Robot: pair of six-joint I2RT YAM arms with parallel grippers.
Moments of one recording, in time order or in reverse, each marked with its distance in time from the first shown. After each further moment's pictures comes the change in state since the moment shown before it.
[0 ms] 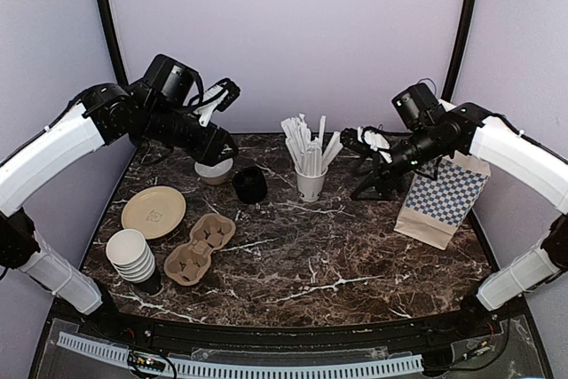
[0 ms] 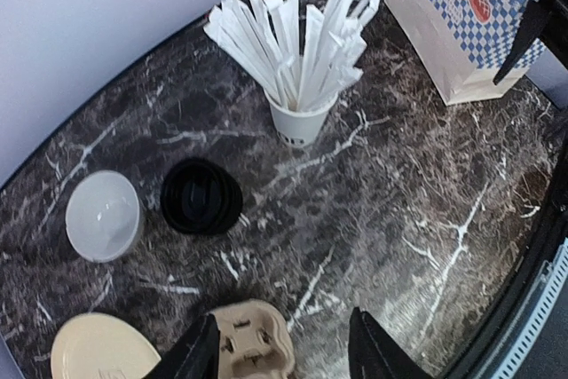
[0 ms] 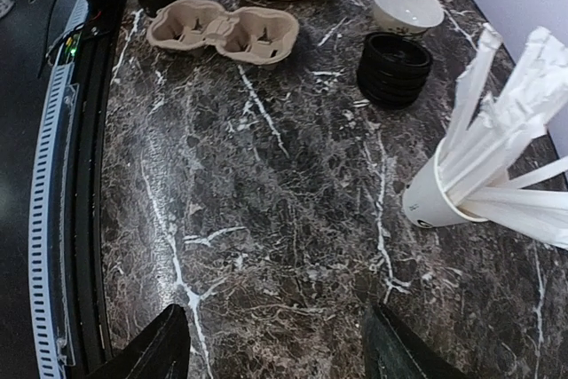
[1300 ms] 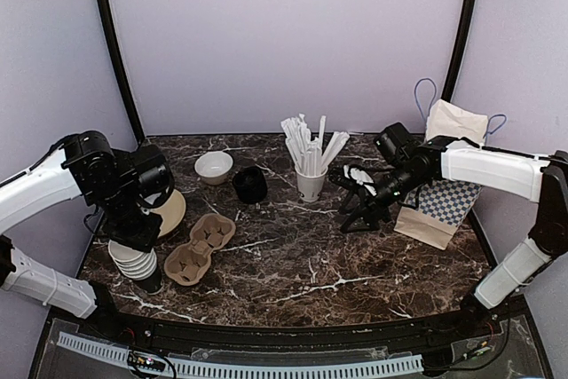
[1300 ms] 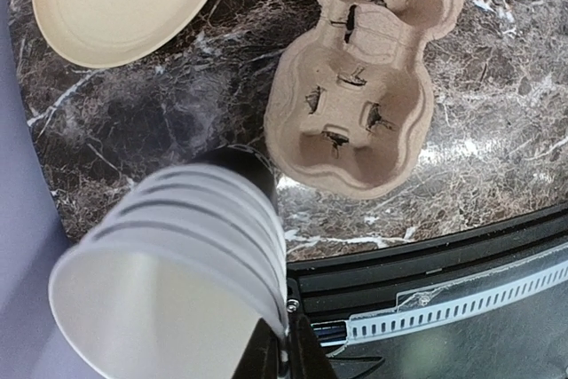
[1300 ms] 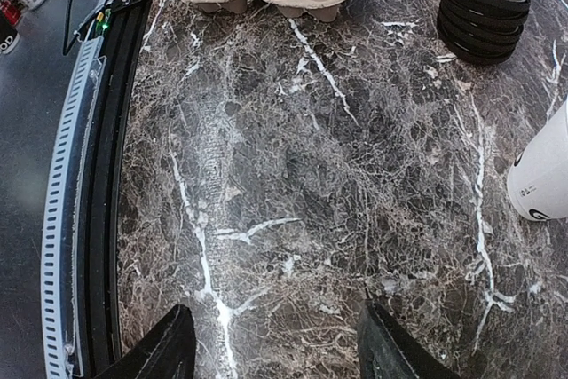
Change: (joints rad) left arm -0.112 -0.254 -0.373 -0.705 -0.122 -0.692; right arm 0.015 0.121 -0.250 0.194 -0.149 -0.006
